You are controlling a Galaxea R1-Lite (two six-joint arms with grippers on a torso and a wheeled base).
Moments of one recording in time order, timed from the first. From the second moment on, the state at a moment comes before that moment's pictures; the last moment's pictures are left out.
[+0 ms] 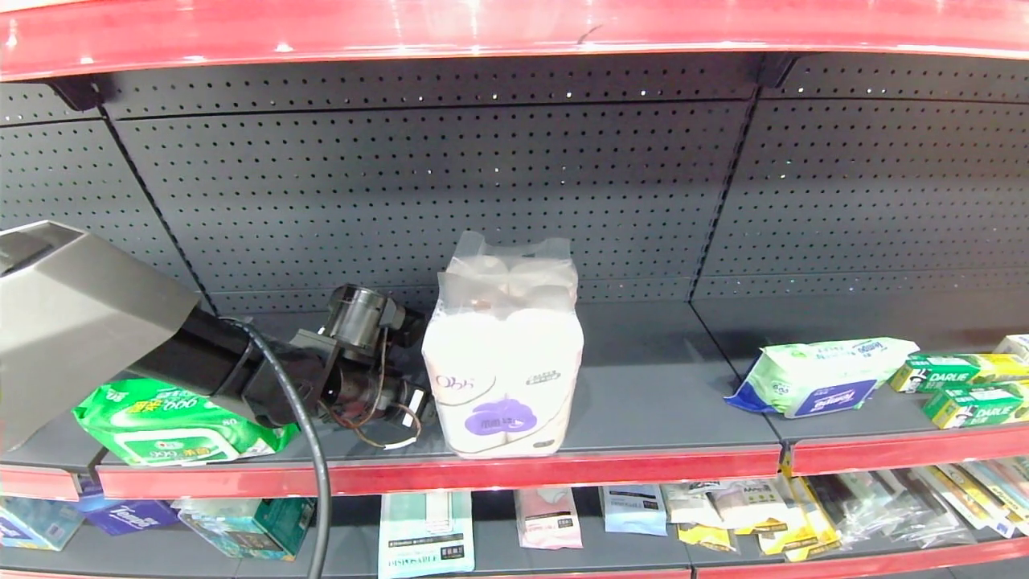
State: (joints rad) left arm -0.40 2.07 -0.99 -0.22 0.06 0.08; right arm 0.00 0.00 0.00 0.00 0.02 0.00
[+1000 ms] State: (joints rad) left arm -0.36 2.00 -1.00 -0.22 0.06 0.19; right arm 0.00 0.00 0.00 0.00 0.02 0.00
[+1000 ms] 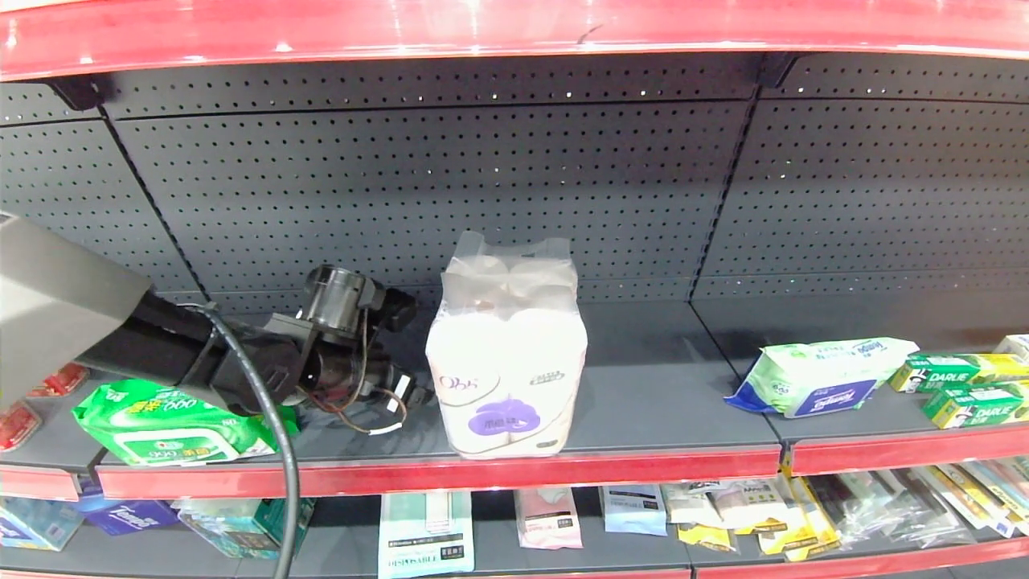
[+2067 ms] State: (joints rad) left arm -0.14 0.85 -0.53 -0.05 -0.02 0.24; right arm 0.00 0.00 0.00 0.00 0.02 0.00
